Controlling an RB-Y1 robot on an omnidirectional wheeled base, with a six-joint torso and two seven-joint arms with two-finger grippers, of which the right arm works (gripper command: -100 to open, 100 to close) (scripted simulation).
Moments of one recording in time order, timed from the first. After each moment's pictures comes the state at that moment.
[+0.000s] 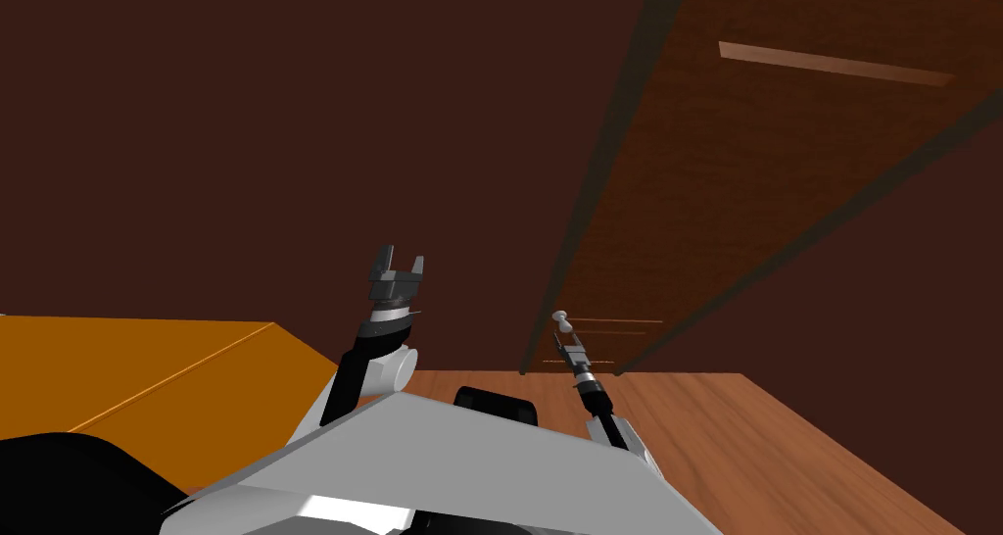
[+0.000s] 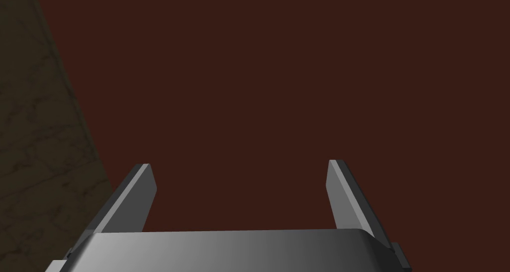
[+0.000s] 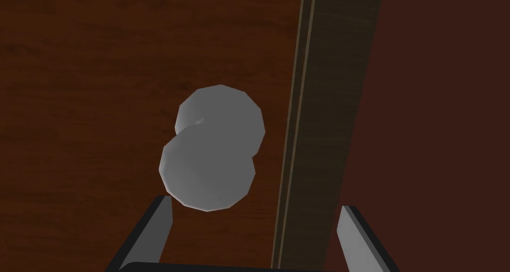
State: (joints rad) arm -0.01 -0.20 -0.21 -0.71 0.45 -0.93 1.07
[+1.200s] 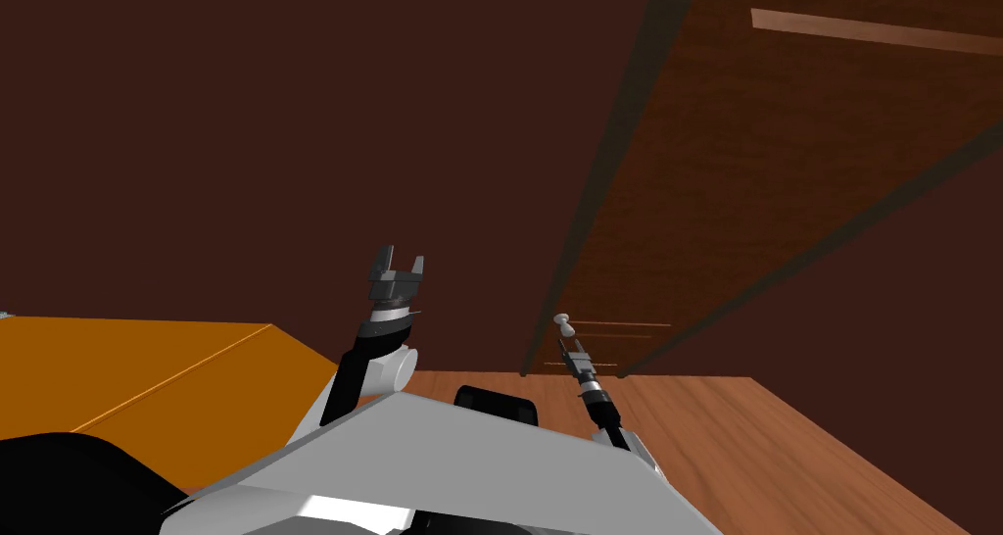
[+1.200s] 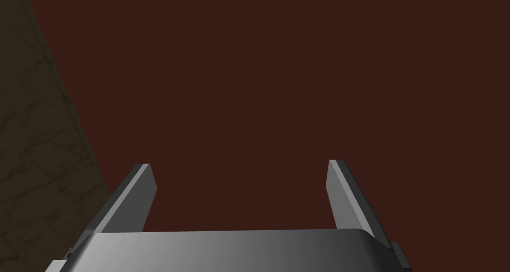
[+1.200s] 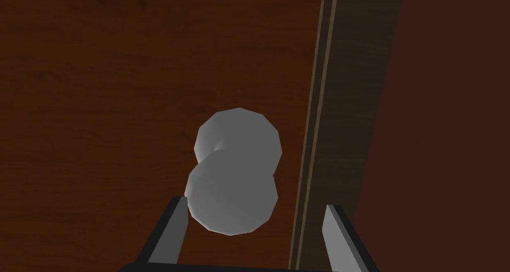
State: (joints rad) arm 0.02 -0.21 -0.23 -0.68 0.44 -0.96 1.07
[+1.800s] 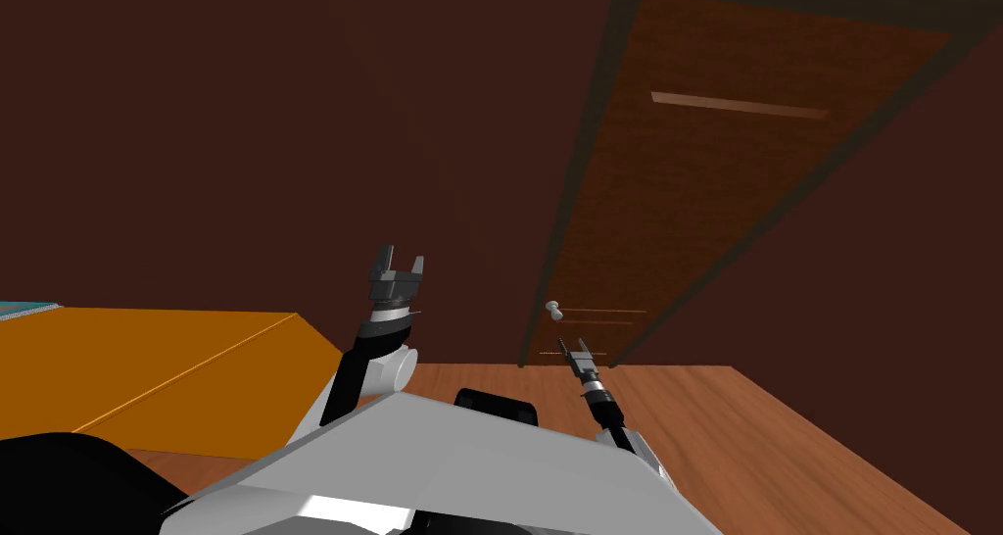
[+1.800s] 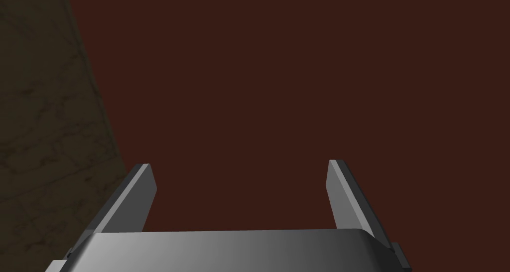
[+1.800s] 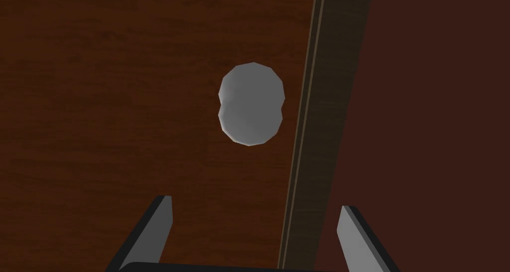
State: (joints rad) arm 0.02 -0.23 -0.24 -0.69 0.46 -0.98 1.06
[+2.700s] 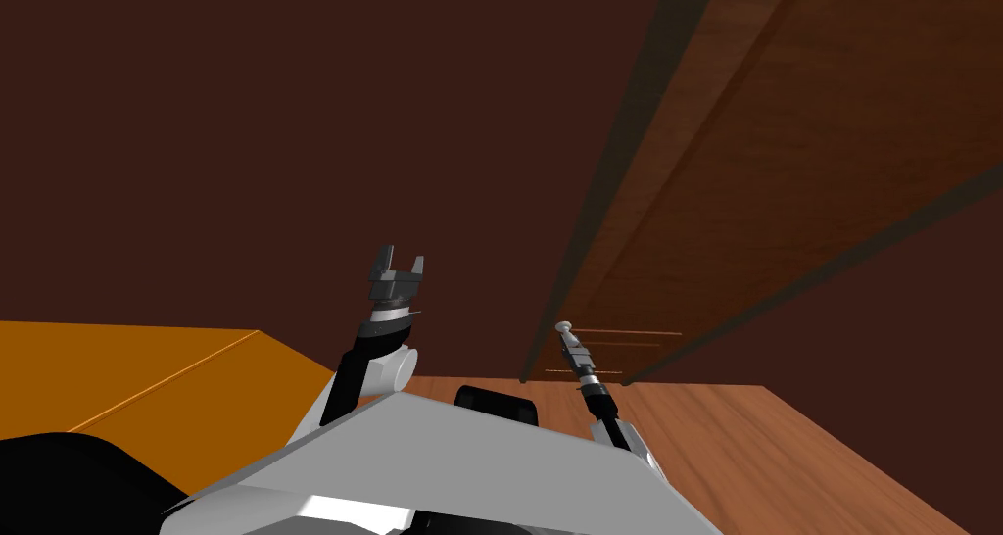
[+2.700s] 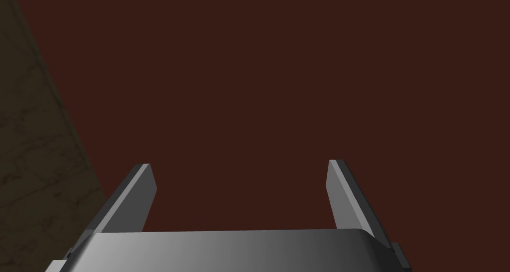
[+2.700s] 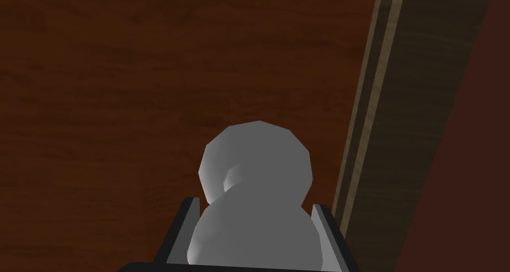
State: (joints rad) arm -0.04 -0.17 -0.38 -0.66 0.59 -0.99 1.04
